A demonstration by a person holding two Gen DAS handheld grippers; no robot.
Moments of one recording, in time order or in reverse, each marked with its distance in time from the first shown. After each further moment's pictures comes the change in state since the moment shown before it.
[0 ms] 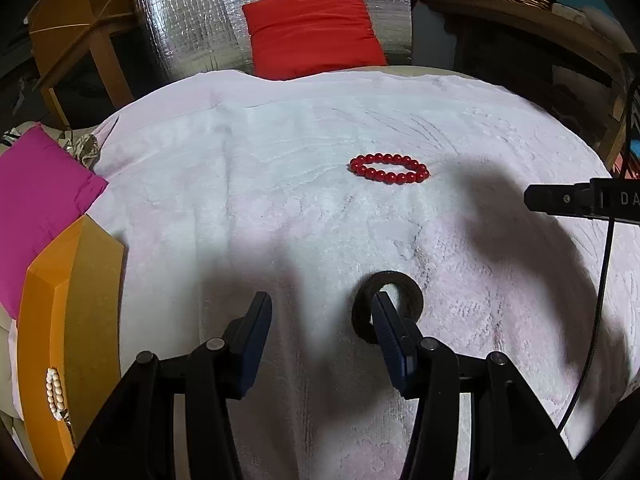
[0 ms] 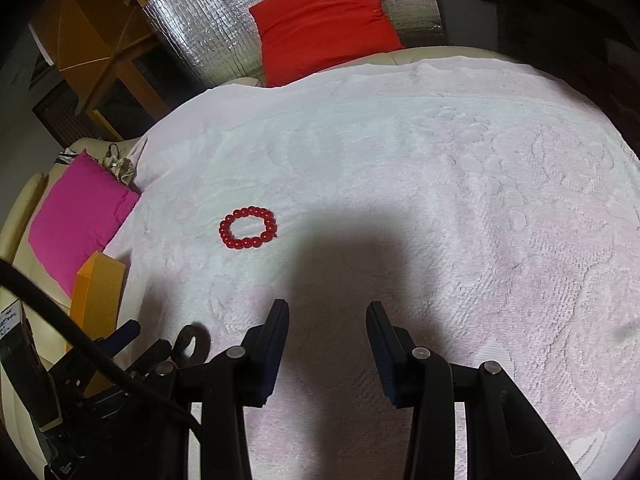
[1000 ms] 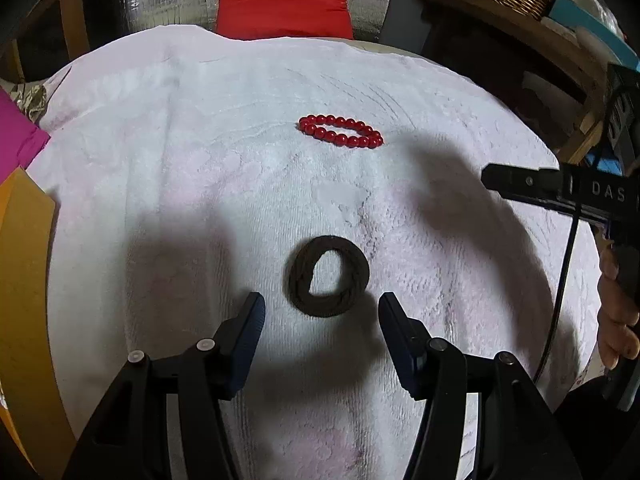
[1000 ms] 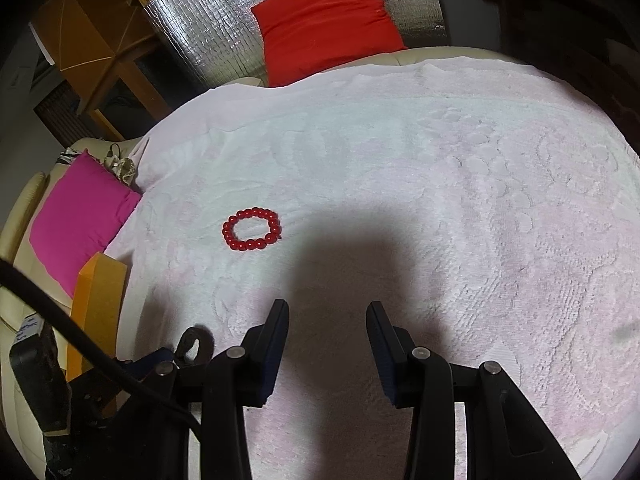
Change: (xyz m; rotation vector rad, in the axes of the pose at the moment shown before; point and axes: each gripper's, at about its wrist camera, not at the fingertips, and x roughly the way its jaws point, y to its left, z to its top) left arm 0.018 0.001 -0.008 -0.083 0.113 -0.251; right arm 0.002 0.001 0.002 0.001 0.000 0.007
